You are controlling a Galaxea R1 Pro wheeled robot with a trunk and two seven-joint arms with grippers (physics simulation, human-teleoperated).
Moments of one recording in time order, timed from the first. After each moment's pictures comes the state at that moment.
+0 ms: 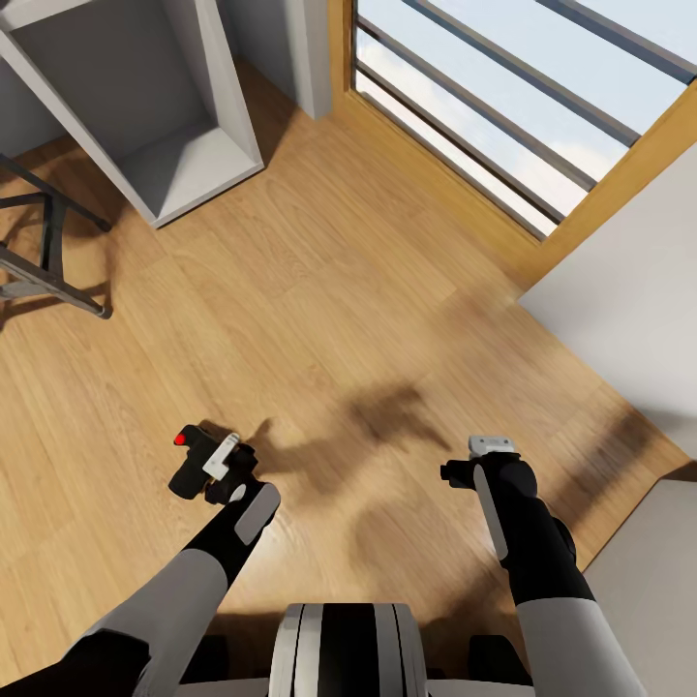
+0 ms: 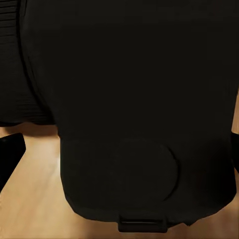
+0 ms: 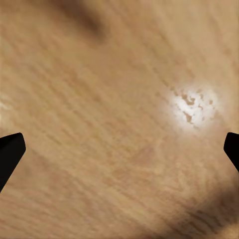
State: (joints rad) left arm -0.81 -0.12 -0.17 -0.54 0.74 -0.46 0.70; right arm -0.62 0.08 -0.06 -1.29 0.07 1.03 -0.13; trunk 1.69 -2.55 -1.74
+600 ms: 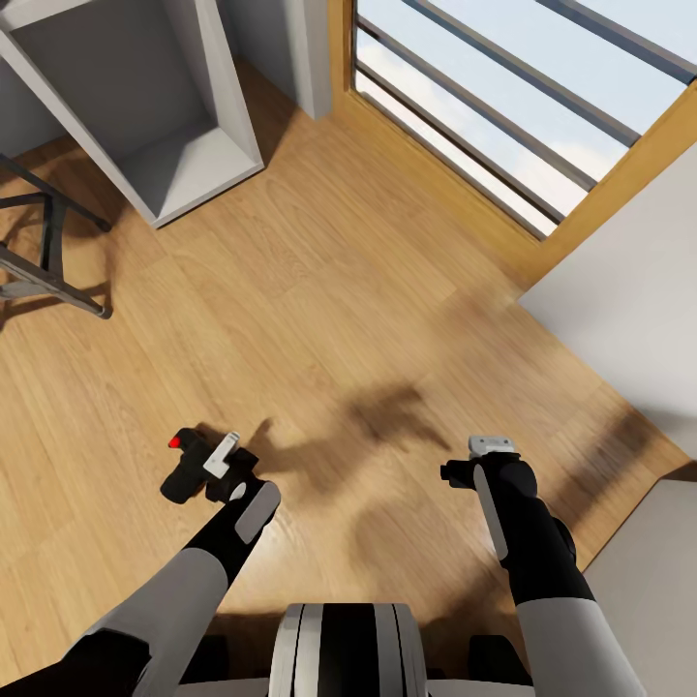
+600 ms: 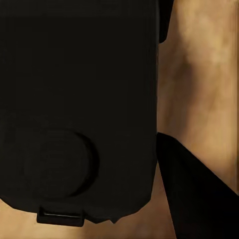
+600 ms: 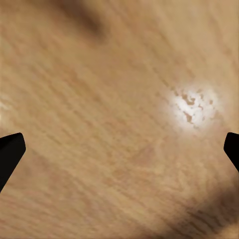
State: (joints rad) left arm -0.81 -0.12 -0.17 -0.55 0.74 -0.46 0.70; right arm -0.62 0.08 -0.06 -1.29 0.07 1.03 -0.13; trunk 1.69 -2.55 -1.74
